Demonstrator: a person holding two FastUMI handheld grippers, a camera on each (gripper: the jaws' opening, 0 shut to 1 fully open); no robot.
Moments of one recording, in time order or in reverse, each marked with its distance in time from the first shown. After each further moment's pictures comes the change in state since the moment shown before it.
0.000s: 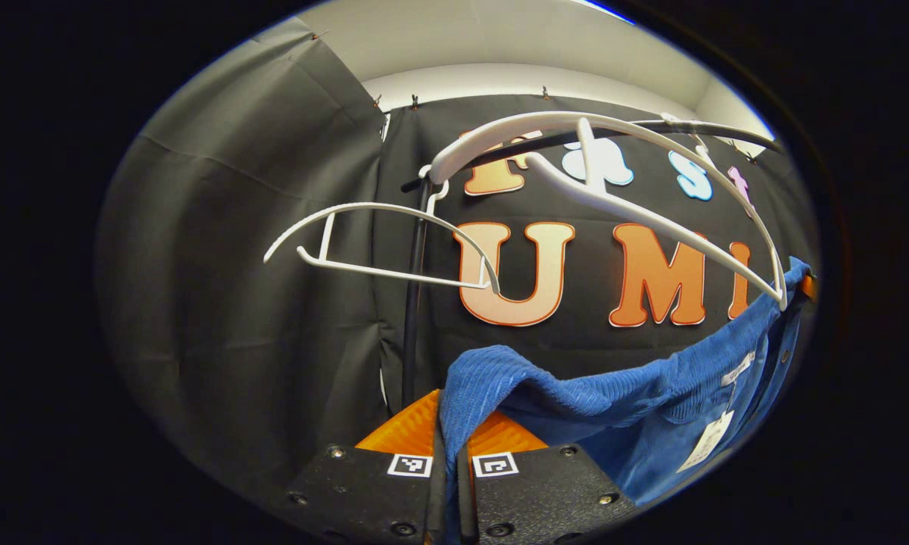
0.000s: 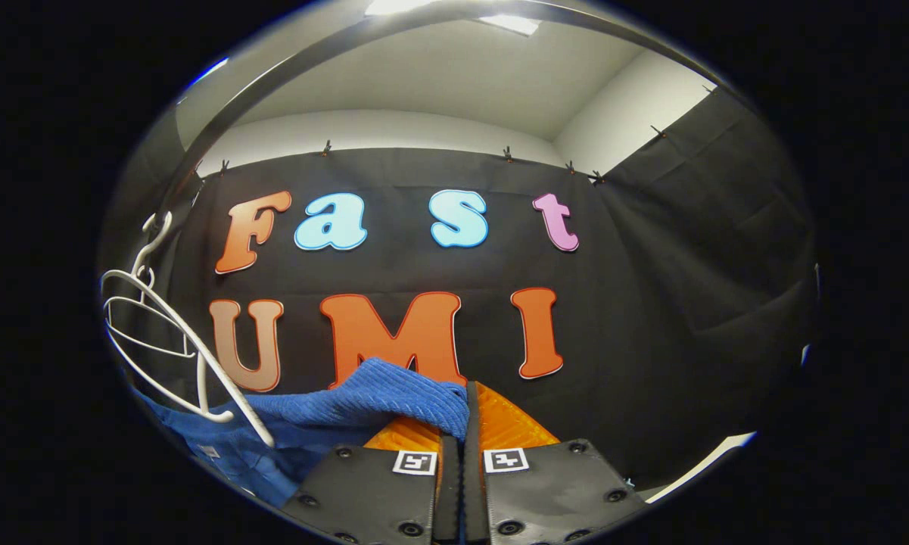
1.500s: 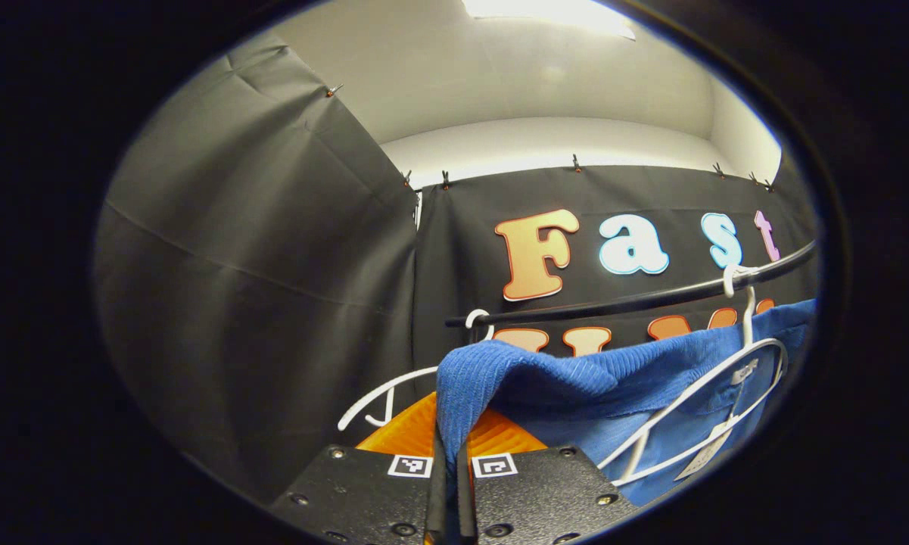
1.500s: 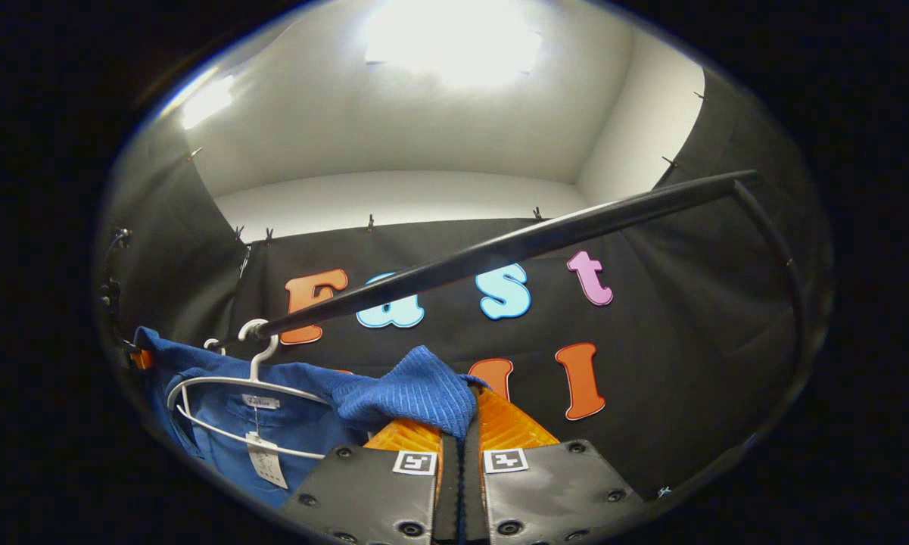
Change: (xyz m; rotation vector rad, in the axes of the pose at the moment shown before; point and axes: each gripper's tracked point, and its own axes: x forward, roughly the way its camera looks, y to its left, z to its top) left arm 0.008 0.063 0.178 0.009 -0.257 0.127; right arm -0.094 0.061 0.091 0.100 -0.154 0.160
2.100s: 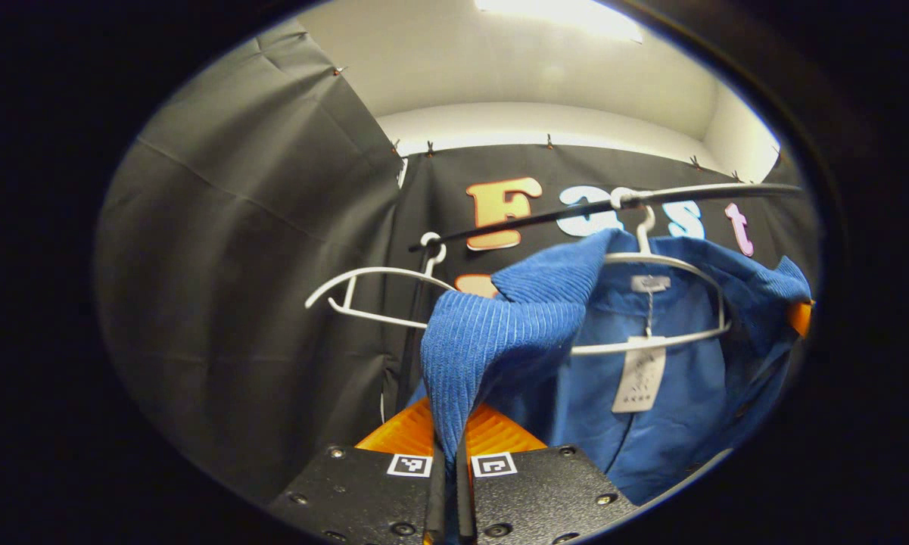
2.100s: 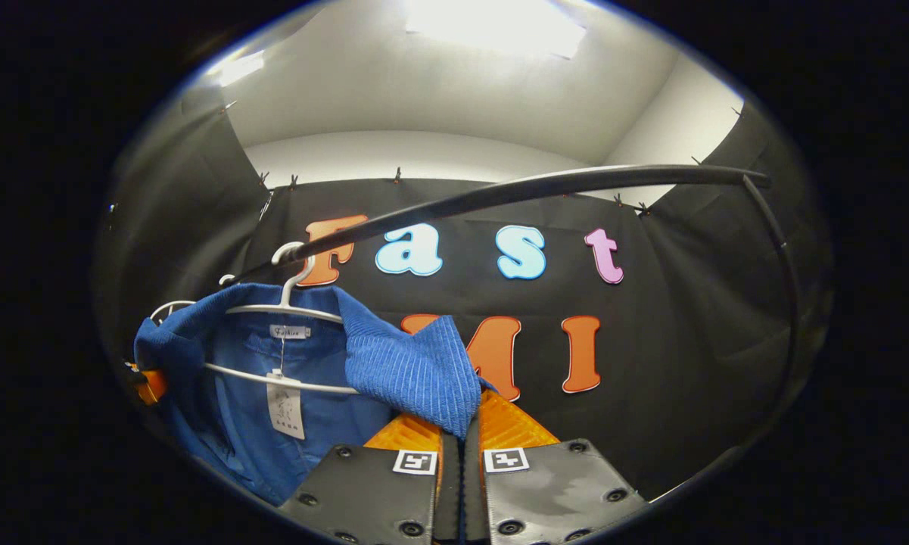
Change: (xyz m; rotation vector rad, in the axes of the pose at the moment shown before) left arm -0.117 -0.062 -0.077 -0.066 0.068 -0.023; right arm -0.037 0.026 -0.037 -0.158 0.086 0.007
